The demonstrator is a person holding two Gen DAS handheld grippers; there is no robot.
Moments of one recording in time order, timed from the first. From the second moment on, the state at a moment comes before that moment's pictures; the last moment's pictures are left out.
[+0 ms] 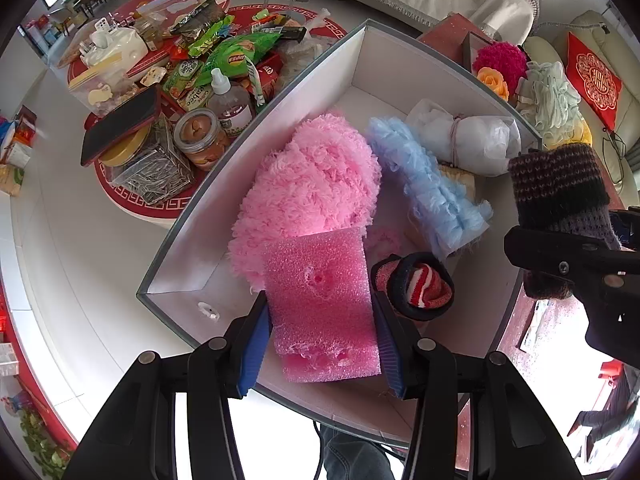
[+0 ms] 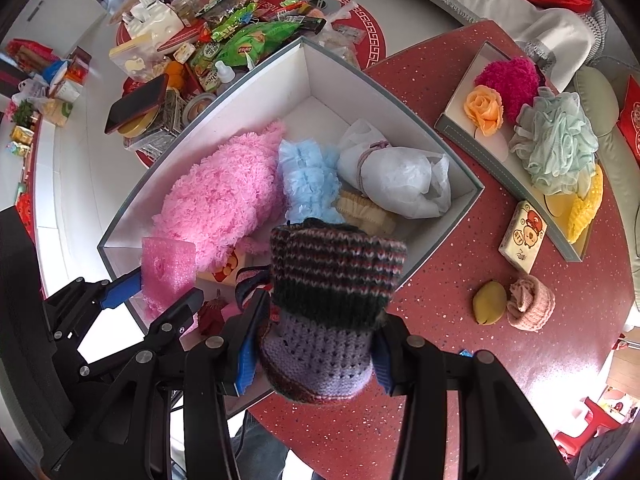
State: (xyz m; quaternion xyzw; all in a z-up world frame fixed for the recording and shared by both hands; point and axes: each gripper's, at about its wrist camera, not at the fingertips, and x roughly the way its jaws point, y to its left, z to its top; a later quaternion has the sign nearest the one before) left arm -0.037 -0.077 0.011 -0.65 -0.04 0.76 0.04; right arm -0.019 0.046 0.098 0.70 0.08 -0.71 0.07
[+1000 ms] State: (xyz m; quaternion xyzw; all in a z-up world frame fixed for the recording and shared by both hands) left arm -0.039 -0.069 0.024 -0.64 -0.04 0.77 0.02; right arm -0.026 0.060 0.104 0.67 0.06 -0.73 0.09
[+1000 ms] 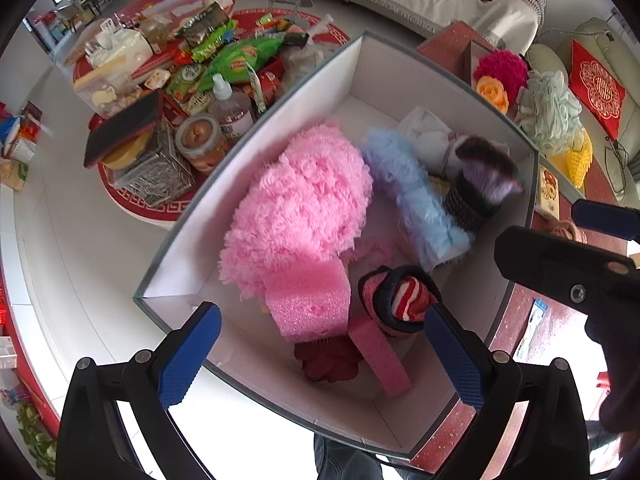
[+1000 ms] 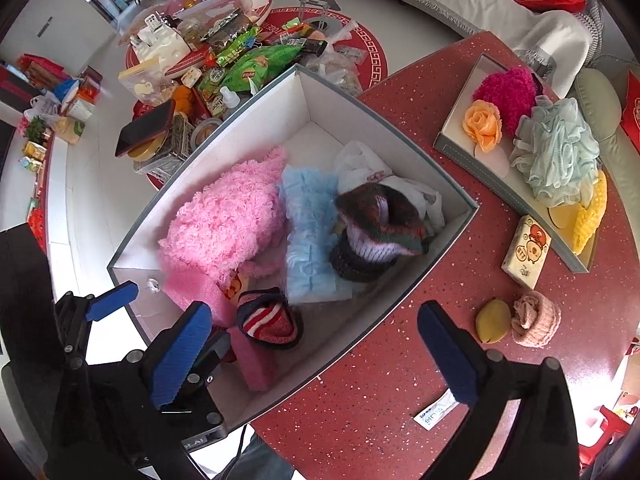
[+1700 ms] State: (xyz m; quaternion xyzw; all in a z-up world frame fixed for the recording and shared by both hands) left arm -0.026 -0.078 0.062 -0.62 -0.04 0.78 -0.01; right arm 0.000 0.071 0.161 0.63 0.05 -0.77 0.08
